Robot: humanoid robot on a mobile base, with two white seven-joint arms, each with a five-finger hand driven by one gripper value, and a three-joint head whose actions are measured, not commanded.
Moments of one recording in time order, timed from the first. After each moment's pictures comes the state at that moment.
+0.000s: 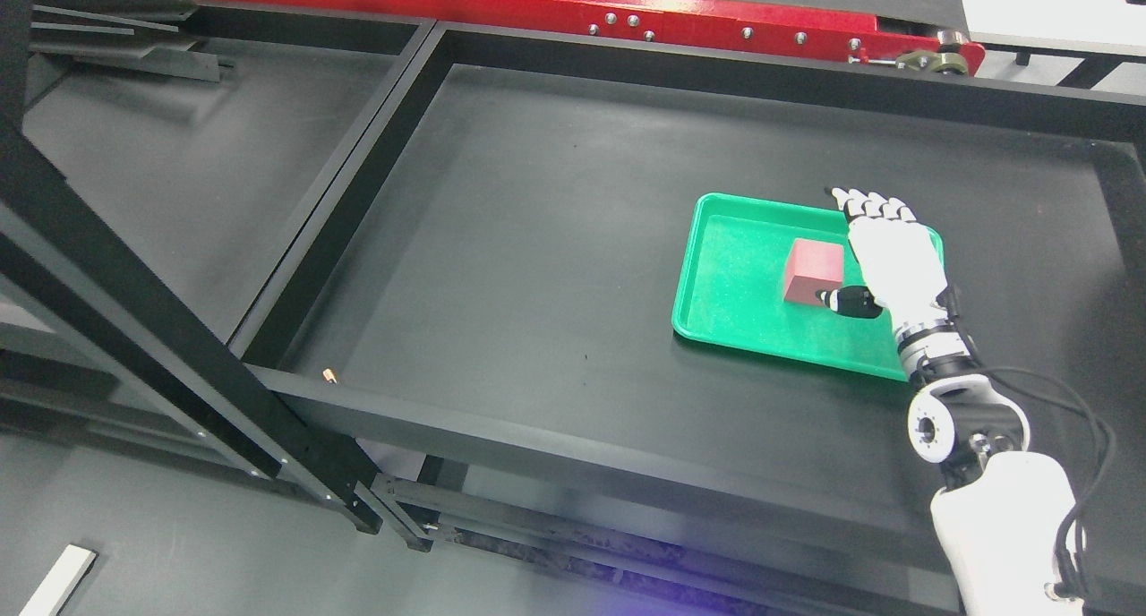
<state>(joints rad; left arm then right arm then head) -0.06 0.00 -0.31 0.00 0.14 -0.10 -0.16 -0.19 -0.12 0.05 -1.49 1.19 -0.07 0.11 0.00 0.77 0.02</state>
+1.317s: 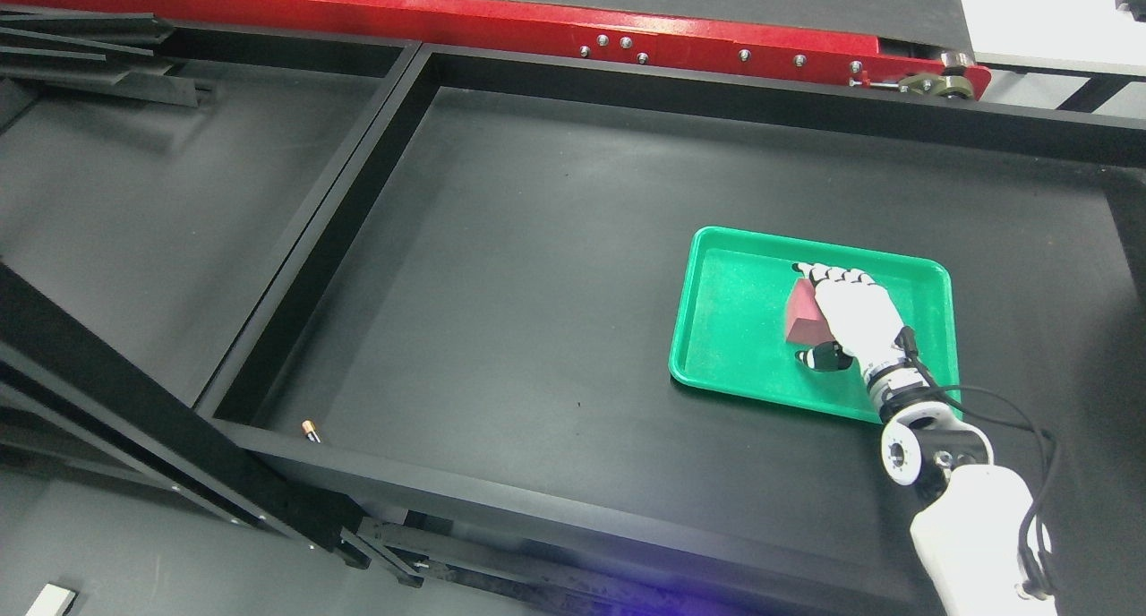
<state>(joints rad) -0.06 0.00 -0.31 0.00 0.13 -0.11 -0.16 -0.19 -0.12 0.11 -1.32 1.20 -0.06 0.15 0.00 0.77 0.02</state>
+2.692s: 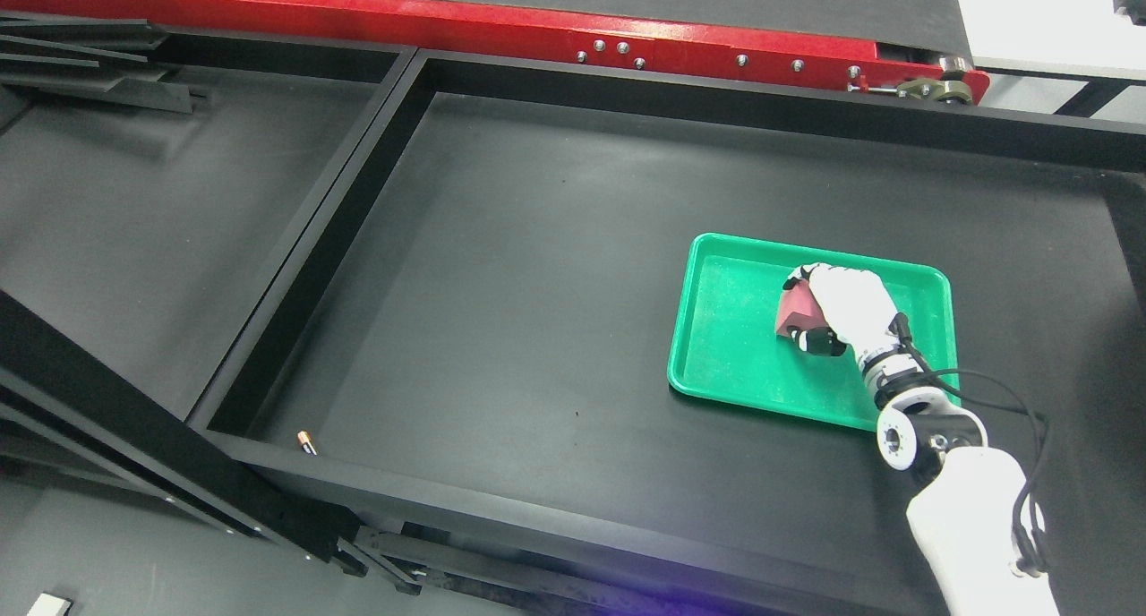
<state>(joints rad) -0.06 0.00 -0.31 0.00 0.13 -0.11 -0.16 -0.24 -0.12 0.12 -1.27 1.20 -0.07 0.13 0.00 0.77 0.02</state>
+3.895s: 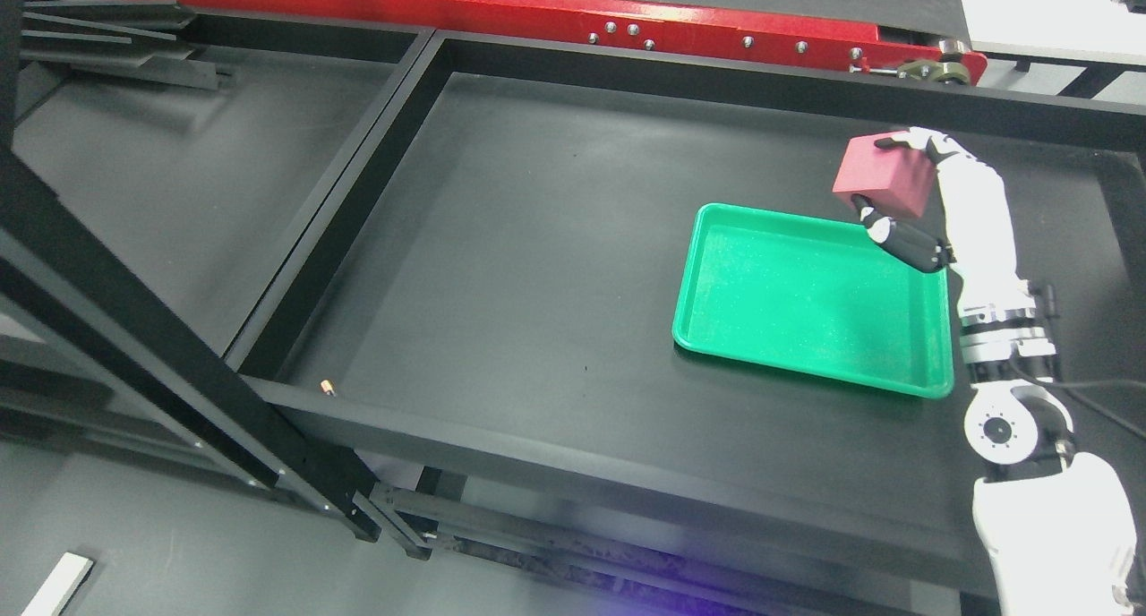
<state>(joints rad) -0.06 0.00 -0.31 0.00 0.14 -0.10 -0.16 -0.18 -0.14 -0.09 -1.49 0.73 -0.34 -0.14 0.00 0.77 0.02</state>
